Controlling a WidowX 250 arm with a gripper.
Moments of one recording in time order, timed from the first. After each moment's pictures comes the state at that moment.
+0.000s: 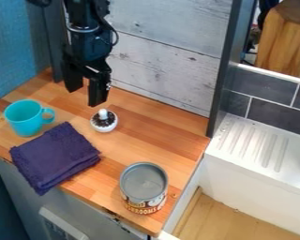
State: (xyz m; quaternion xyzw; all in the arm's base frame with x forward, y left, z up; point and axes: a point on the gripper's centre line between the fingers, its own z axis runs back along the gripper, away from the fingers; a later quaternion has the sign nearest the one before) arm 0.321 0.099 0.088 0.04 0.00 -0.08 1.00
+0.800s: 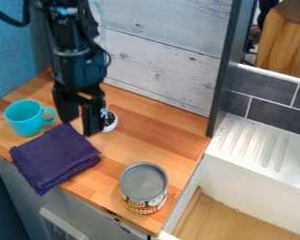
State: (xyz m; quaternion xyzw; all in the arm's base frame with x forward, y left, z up) arm 0.265 0.062 0.075 -0.05 0.04 -0.08 0.99
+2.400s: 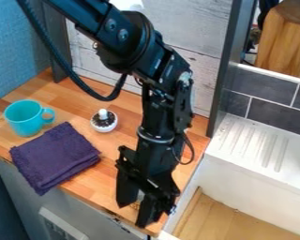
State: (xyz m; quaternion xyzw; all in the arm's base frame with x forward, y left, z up) arm 0.230 -0.056 0.030 -0.01 0.13 -0.15 0.98
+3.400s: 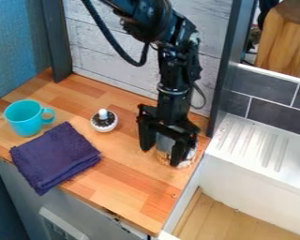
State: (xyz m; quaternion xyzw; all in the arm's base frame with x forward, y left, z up) arm 0.336 -0.028 0.027 -0.01 0.07 -0.03 1.00
